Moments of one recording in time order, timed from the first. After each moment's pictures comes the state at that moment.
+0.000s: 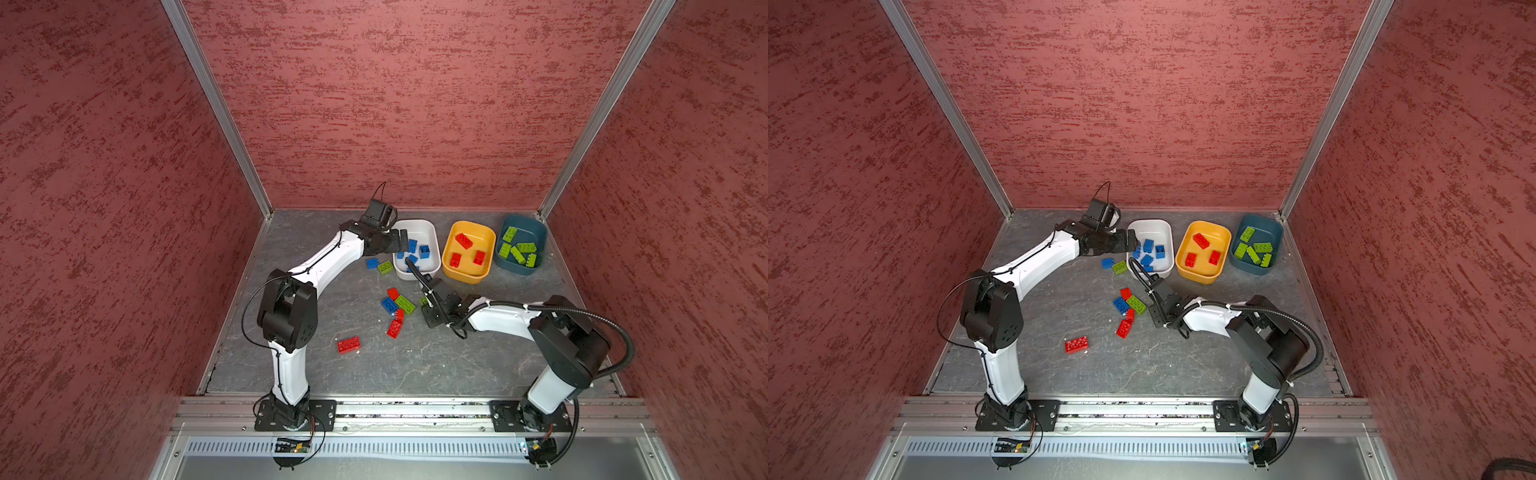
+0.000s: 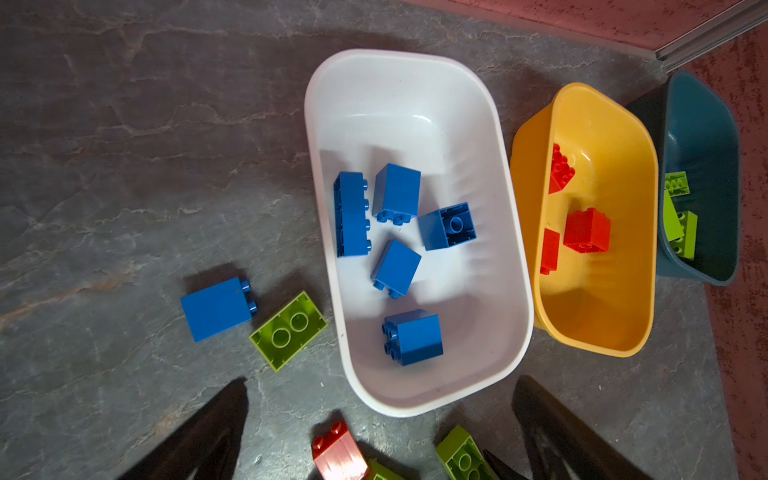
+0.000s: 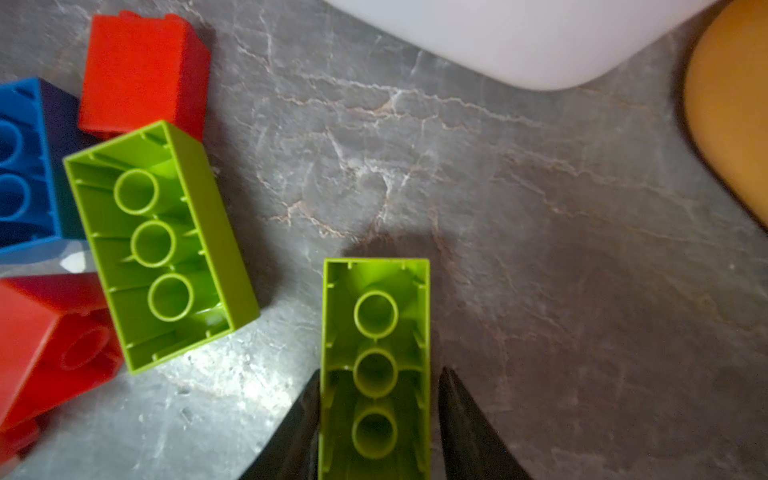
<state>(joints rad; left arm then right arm) -0.48 1.90 1.63 -0.63 0.08 -0.48 0.75 1.69 0.84 -0.18 0.17 0.25</state>
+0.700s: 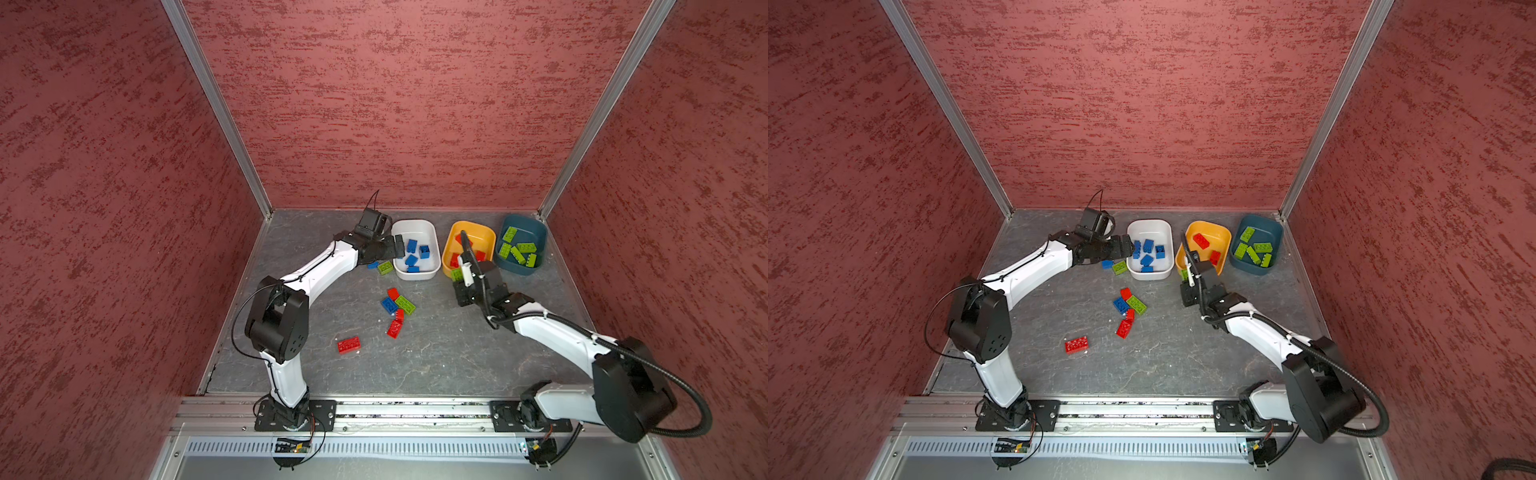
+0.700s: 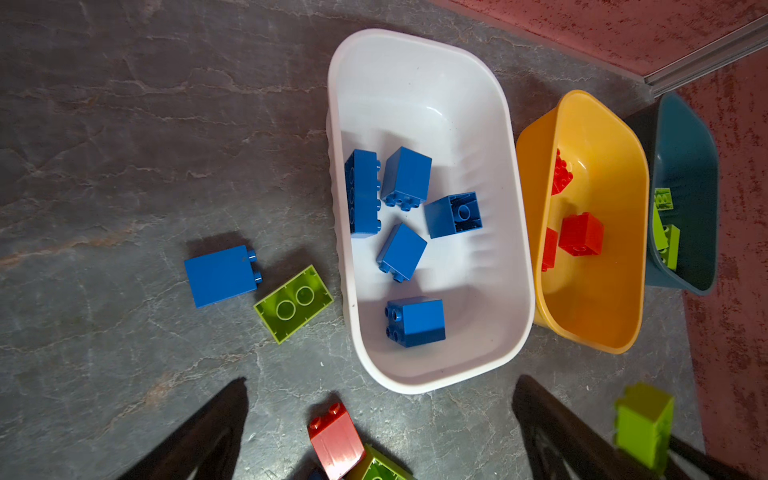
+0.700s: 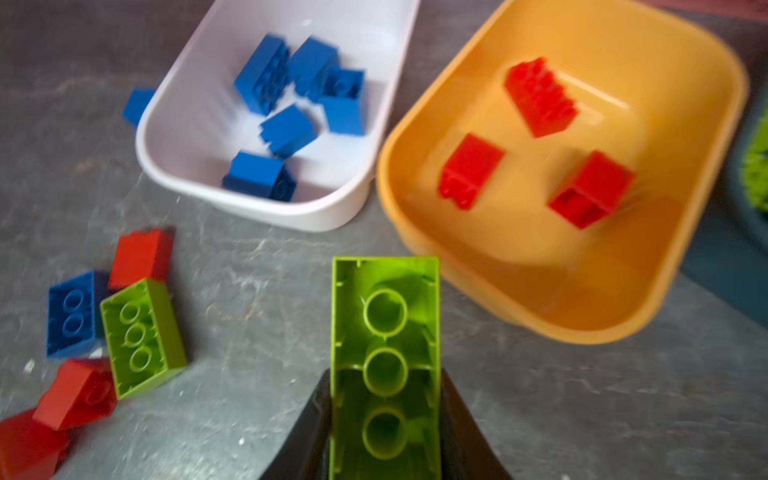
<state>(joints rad) -0.47 1.81 1.46 -0.51 0.09 -0.56 0.41 1.30 0.71 -0.09 0.07 0.16</state>
